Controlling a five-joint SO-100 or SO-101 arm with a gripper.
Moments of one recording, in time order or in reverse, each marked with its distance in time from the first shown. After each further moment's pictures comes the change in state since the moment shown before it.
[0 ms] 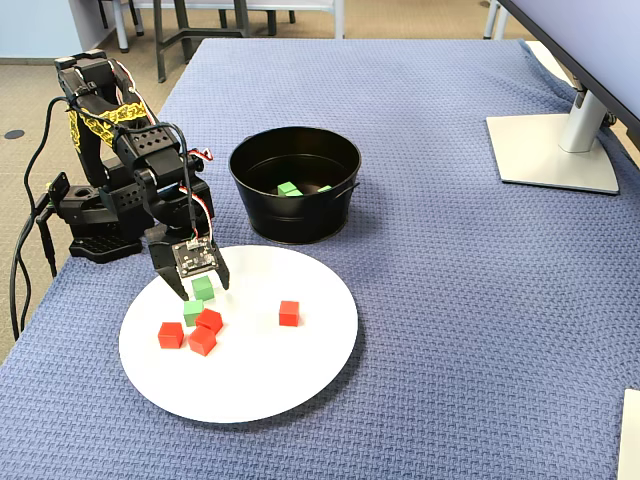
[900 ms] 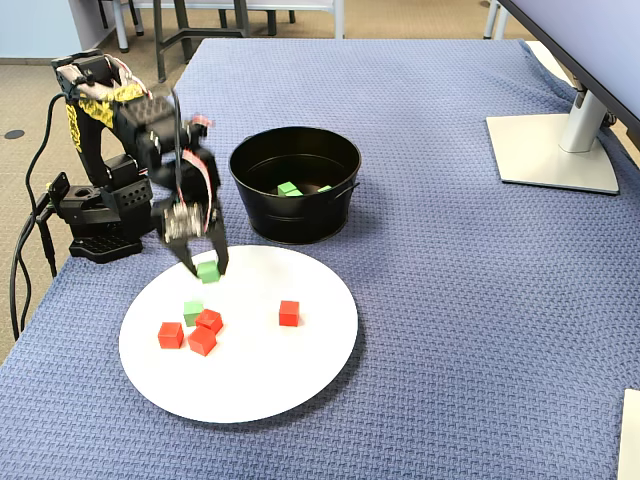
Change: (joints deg) arm -4.1 5.6 -14.5 13.4 19.2
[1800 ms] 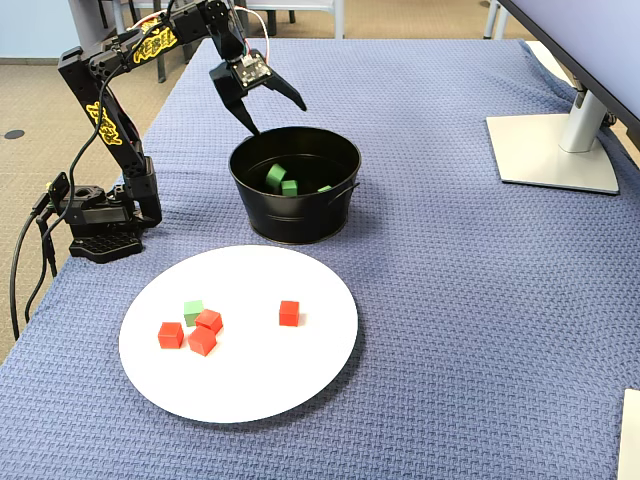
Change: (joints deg) arm -57.9 2.2 -26.0 21.6 43.9
